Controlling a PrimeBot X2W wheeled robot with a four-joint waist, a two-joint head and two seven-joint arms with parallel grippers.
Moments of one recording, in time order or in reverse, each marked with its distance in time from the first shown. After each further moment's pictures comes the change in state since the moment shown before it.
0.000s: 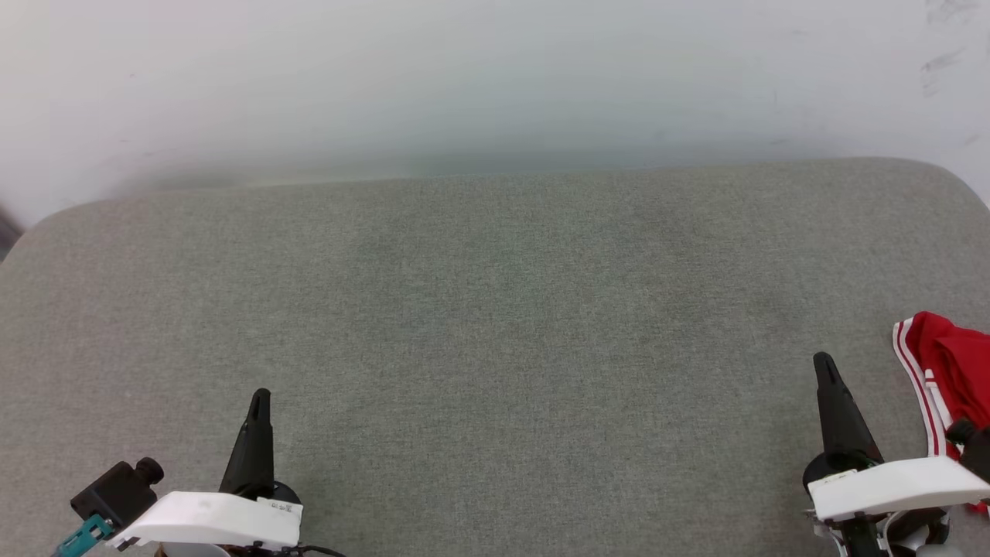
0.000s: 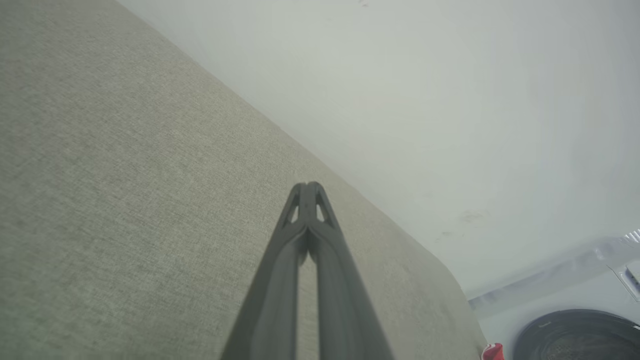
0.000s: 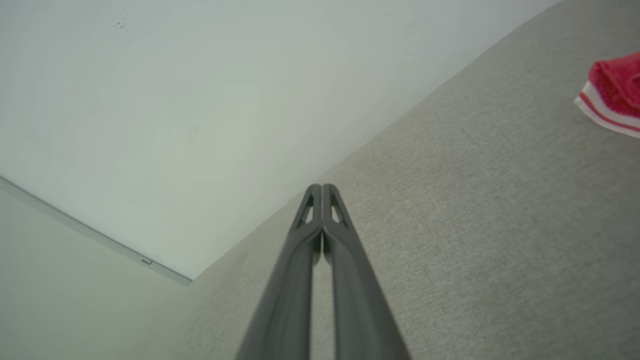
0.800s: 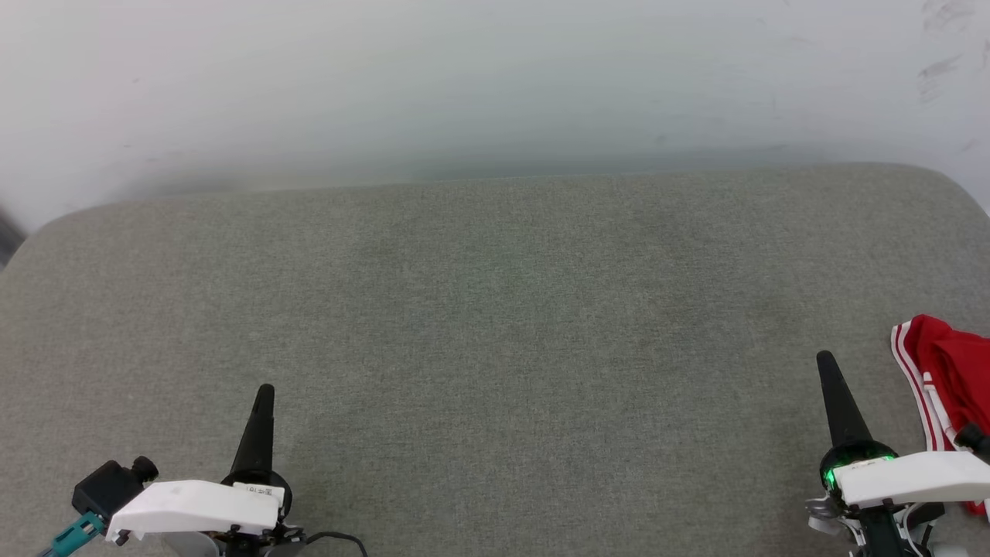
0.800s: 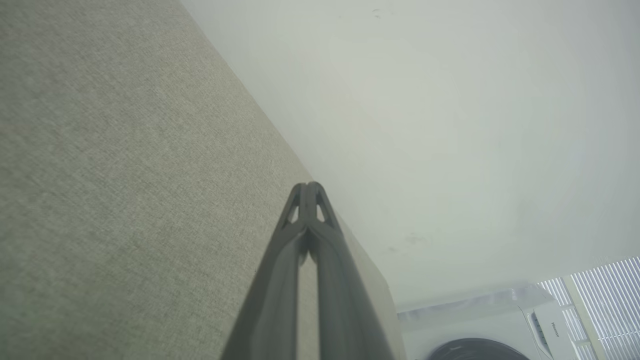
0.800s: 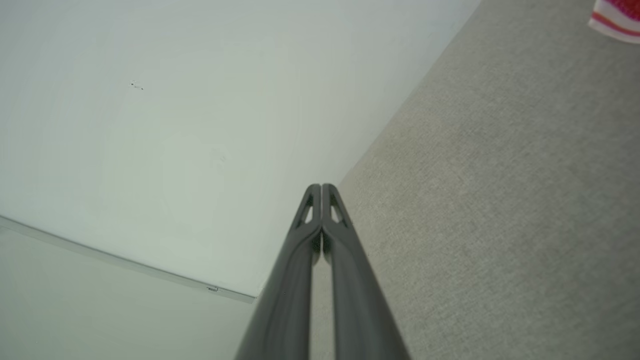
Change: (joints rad) left arm -0.038 0.006 0.007 0.048 -0.286 0.000 0.068; right arm -0.025 -0.004 -0.015 0.035 0.297 0.000 0.062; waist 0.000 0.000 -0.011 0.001
